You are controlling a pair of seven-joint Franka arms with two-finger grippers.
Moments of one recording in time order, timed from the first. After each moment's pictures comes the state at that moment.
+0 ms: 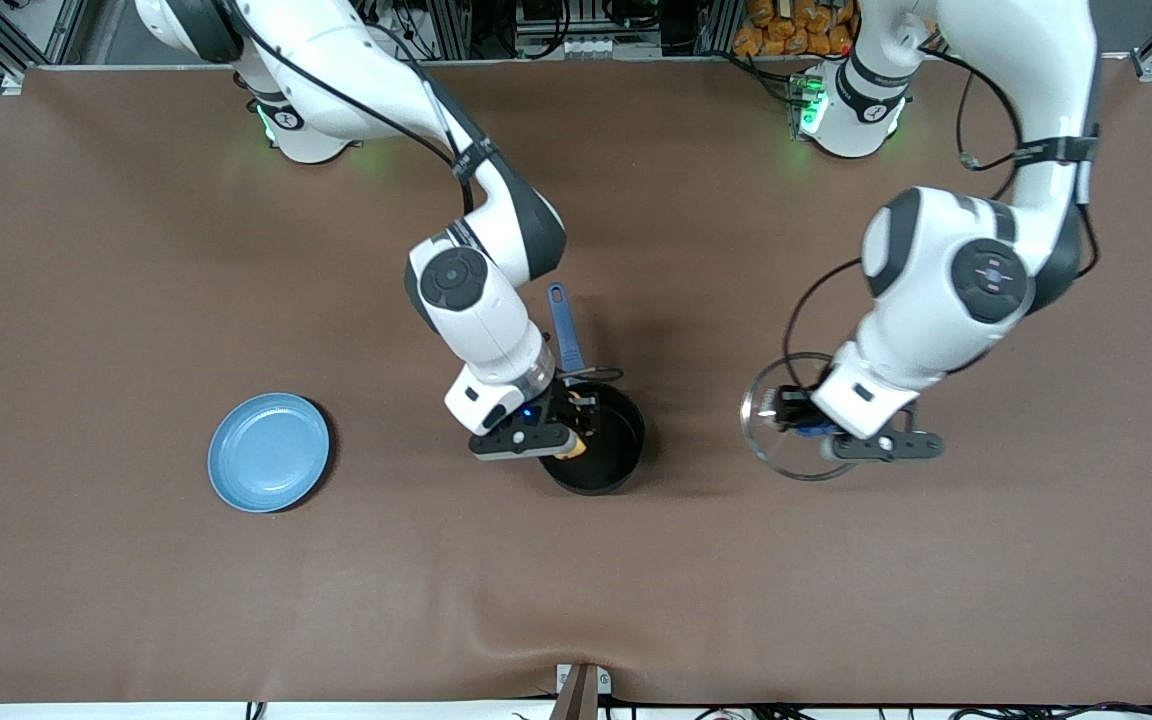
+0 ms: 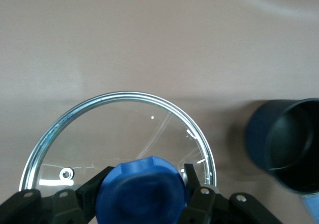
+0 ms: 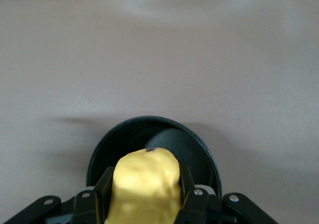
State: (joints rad) left arm -0.48 0.38 0.22 -1.68 -0.22 2.16 -0.16; right arm 0.73 0.81 -0.13 -1.25 0.24 2.41 0.46
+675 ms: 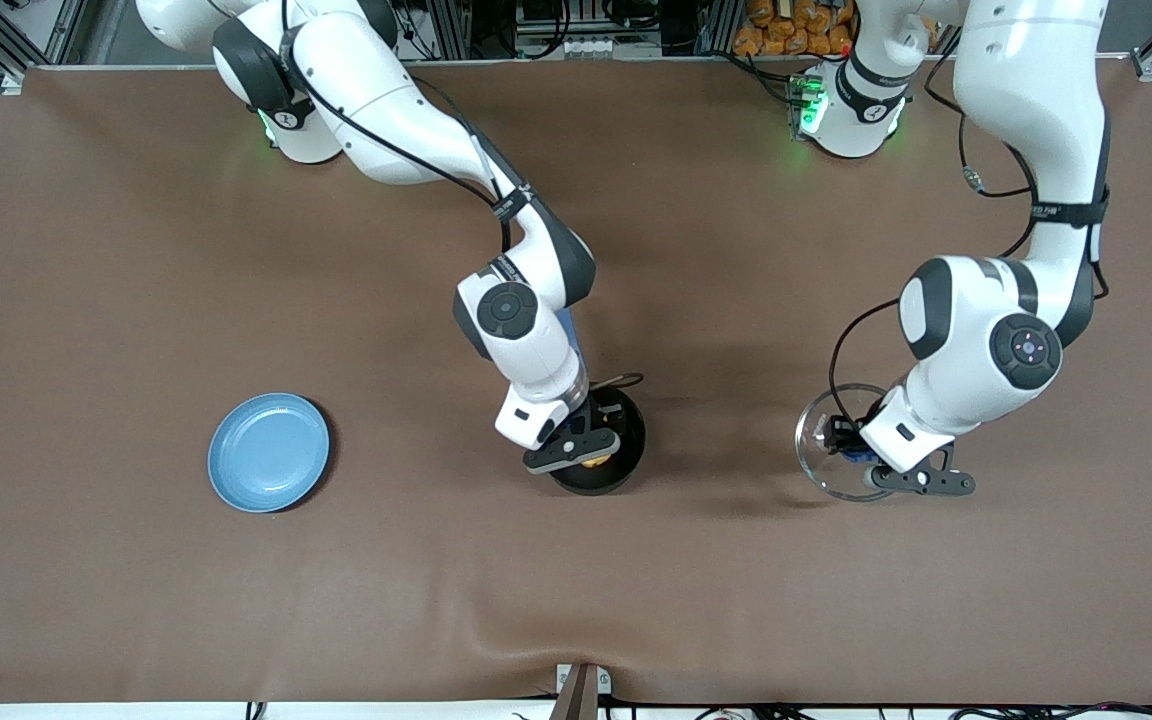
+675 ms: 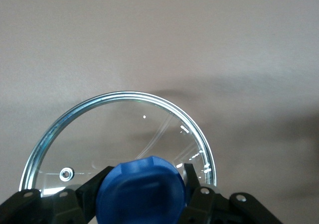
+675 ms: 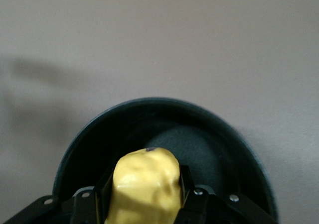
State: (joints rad) left arm -0.38 0.53 0.22 -1.73 -0.23 2.32 0.05; right arm 0.78 0.98 -0.14 -1.15 0.24 2.47 0.35
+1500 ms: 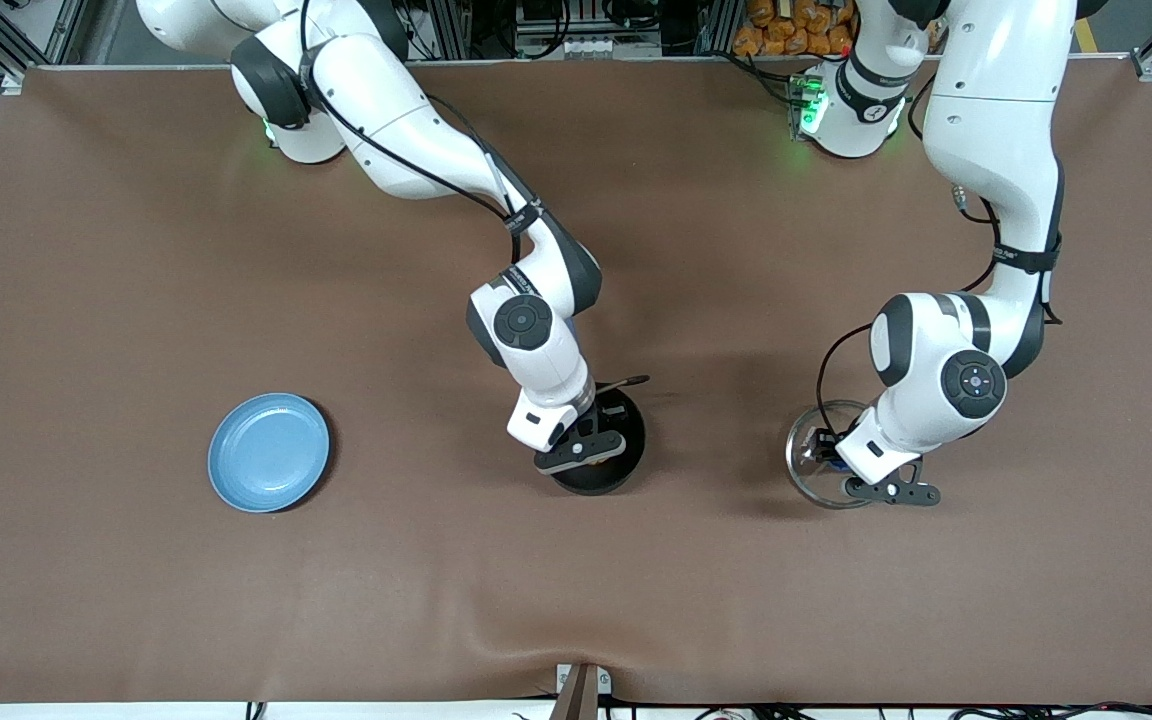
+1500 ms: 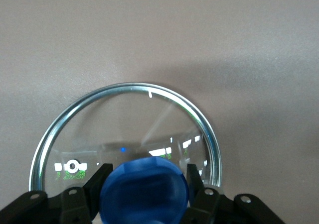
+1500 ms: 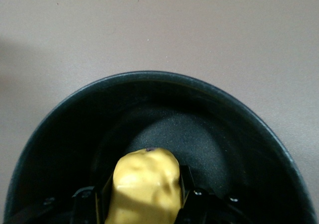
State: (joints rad) left arm -0.38 0.63 0.21 -1.74 -0.24 2.39 0.08; right arm 0.78 1.05 -0.14 -1.11 0.24 2.48 0.36
